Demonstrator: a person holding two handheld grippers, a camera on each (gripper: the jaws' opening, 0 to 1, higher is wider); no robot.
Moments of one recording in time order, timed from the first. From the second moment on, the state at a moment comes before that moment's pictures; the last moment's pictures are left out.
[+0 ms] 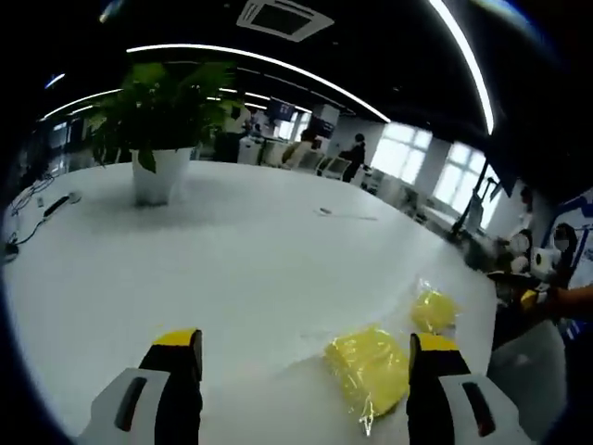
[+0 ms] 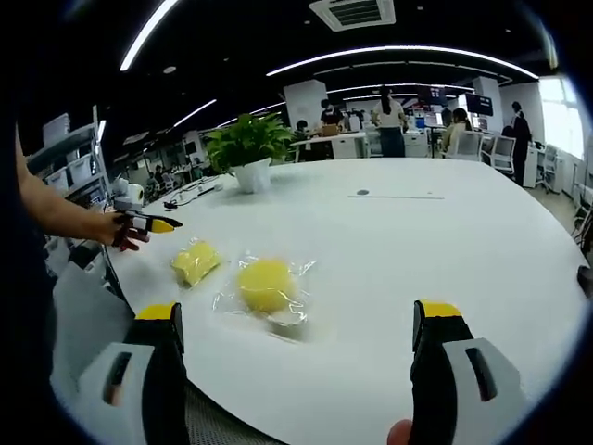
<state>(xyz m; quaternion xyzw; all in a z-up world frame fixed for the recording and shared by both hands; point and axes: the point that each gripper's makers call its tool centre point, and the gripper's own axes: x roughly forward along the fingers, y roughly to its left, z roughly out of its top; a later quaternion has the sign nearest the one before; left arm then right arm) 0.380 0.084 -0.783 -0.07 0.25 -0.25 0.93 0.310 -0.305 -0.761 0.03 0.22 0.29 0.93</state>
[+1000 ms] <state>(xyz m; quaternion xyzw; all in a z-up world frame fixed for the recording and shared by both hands) 0.294 0.101 -0.734 -0.06 0.19 -0.26 0.95 0.323 -0.297 -0.744 0.00 0.23 0.33 0.91</state>
